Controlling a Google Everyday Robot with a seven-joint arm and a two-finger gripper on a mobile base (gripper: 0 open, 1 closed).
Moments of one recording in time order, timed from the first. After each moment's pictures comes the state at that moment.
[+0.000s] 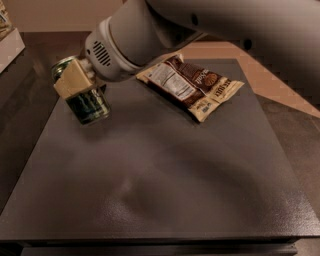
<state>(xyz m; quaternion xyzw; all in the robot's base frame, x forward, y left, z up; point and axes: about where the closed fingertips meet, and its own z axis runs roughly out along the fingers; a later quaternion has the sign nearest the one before) 0.480 0.143 0.987 -0.81 -0.40 -0.29 0.31</state>
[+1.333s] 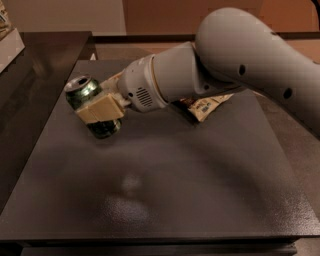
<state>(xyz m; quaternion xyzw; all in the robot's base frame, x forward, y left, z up) 0.465 0.121 0.959 -0.67 -0.52 -0.39 0.36</state>
